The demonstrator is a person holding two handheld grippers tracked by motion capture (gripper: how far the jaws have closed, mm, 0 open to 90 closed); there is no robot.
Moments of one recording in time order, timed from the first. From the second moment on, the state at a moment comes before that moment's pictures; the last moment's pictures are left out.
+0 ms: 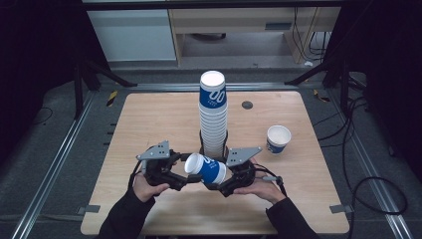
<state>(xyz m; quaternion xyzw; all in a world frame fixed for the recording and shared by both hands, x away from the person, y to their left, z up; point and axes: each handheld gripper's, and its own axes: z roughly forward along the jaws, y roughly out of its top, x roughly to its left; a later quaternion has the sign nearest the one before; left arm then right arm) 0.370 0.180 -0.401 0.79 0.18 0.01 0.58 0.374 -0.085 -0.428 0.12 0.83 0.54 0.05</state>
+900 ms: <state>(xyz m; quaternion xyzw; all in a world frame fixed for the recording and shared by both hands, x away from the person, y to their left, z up) 0.373 0.165 -0.418 0.87 0.18 0.01 0.46 0.371 -0.071 -0.443 0.09 0.90 0.42 0.11</state>
